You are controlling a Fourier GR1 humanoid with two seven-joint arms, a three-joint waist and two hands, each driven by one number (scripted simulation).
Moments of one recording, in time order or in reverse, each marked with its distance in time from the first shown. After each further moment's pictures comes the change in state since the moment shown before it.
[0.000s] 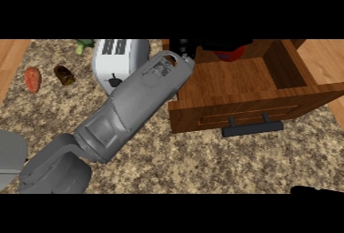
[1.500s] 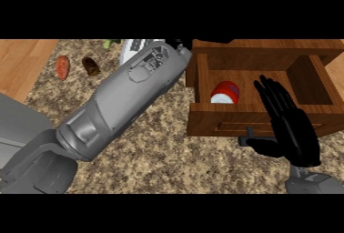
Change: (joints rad) left arm 0.013 0.075 0.006 -0.164 0.011 0.055 0.071; right arm -0.190 -0.060 0.333 0.508 0.928 -0.300 -0.141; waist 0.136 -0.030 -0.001
